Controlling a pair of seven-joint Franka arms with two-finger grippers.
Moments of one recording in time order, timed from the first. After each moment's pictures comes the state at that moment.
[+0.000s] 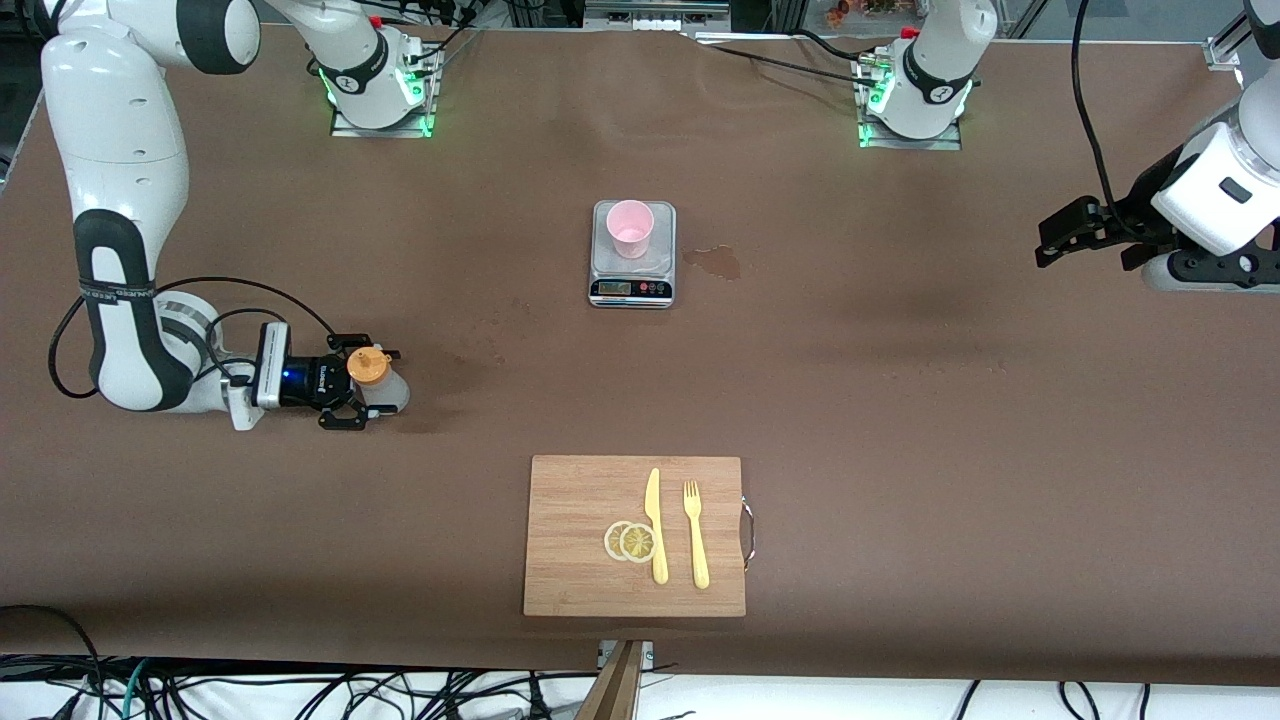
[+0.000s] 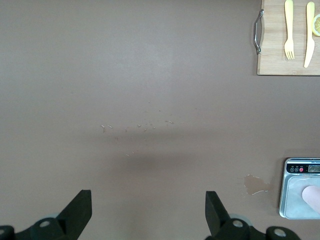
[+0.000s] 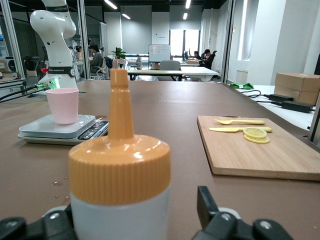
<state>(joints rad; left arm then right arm) -0.03 0.05 -0.04 -1.56 -0.04 1.55 -0.09 0.02 0.84 -0.23 -1.68 1.38 1.47 -2.58</state>
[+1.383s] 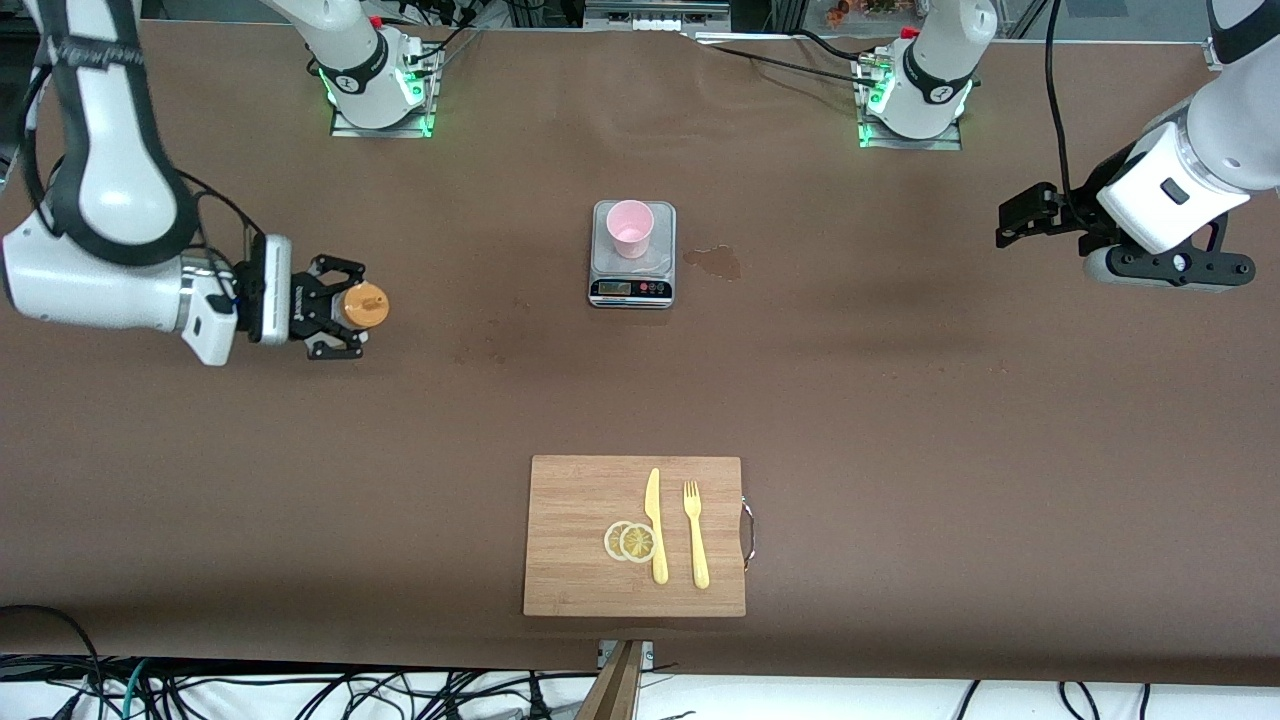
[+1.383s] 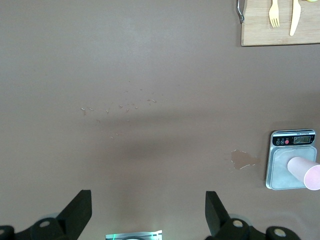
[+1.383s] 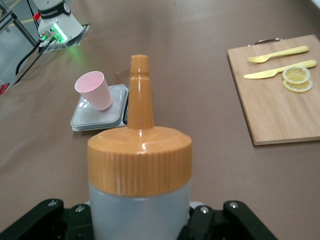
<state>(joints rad) -0.04 0.06 -0.08 -1.54 -0.08 1.46 -0.09 0.26 0.19 -0.22 -1.97 0.81 1.84 -1.83</state>
